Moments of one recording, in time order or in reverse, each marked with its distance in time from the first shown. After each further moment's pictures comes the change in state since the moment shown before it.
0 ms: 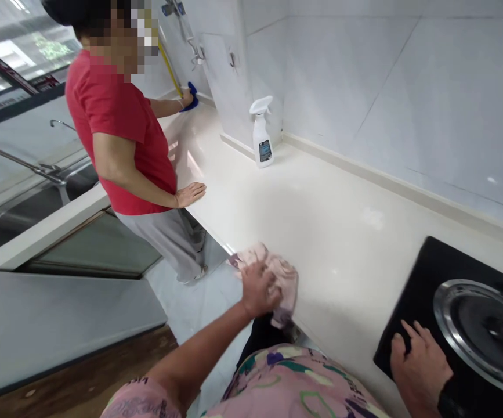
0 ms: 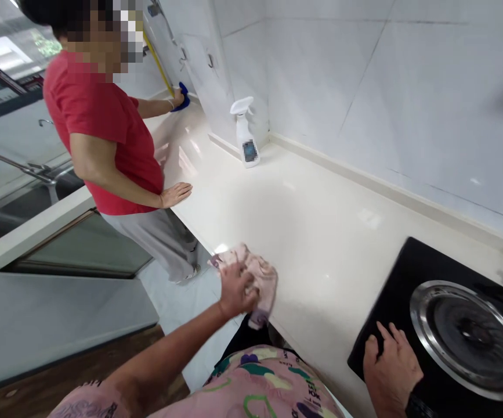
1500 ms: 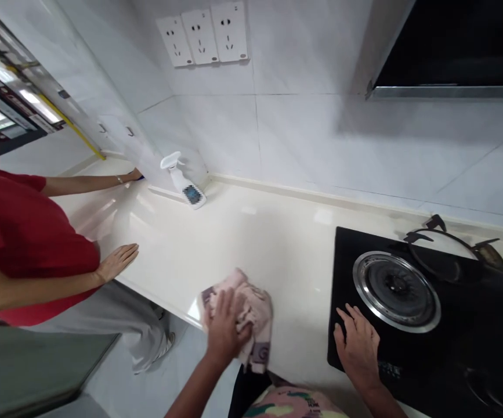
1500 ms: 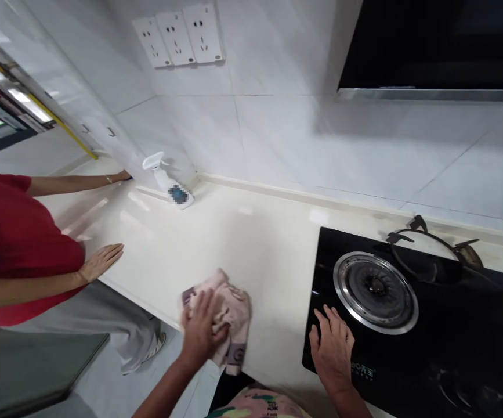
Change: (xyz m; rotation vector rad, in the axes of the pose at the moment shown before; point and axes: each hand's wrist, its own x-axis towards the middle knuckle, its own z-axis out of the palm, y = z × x) left_hand 0.025 0.007 0.021 0.122 -0.037 0.242; right_hand -0.004 -0.027 0.016 -0.021 0.024 0.017
